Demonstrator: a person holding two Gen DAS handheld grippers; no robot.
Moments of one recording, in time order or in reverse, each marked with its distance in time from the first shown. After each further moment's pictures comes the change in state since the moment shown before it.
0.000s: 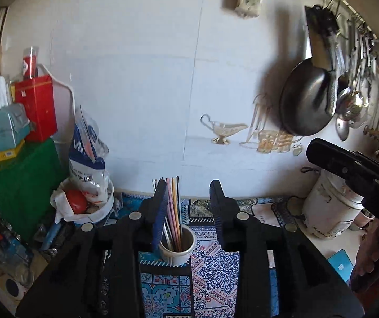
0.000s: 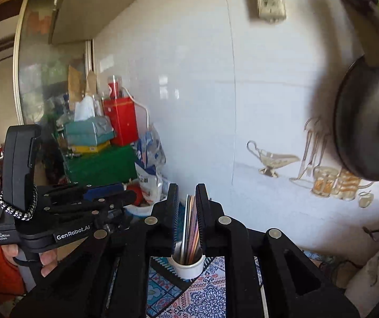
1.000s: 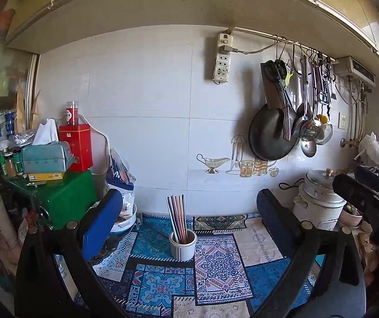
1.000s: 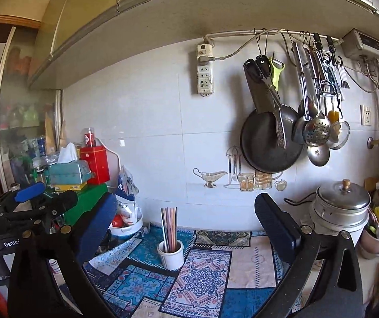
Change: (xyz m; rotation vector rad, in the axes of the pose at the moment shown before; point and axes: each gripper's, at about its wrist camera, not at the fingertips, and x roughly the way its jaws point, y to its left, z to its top) left arm -0.181 -0.024 -0.062 0.053 -0.256 0.054; right arm -0.158 0.083 -0.039 0.096 -0.190 -0.346
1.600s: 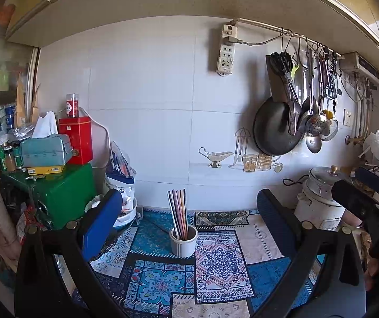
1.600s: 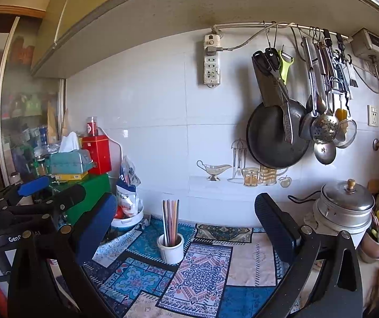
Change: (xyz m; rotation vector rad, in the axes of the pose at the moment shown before) left arm 0.016 -0.003 -0.003 -0.011 0.034 0.023; right arm 0.013 0.002 -0.003 -0.034 0.040 0.026
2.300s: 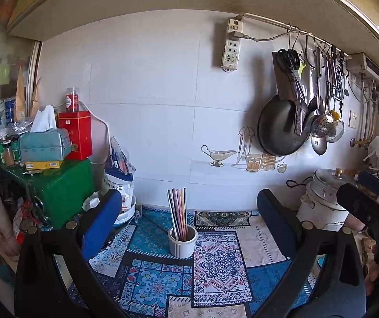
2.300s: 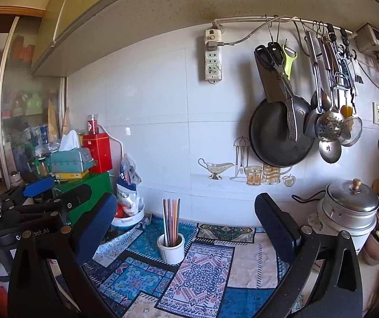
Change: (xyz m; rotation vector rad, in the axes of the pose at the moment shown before) left arm 0.020 -0.001 0.001 -0.024 0.017 0.009; right arm 0.014 -0.007 0.001 0.007 0.016 0.017
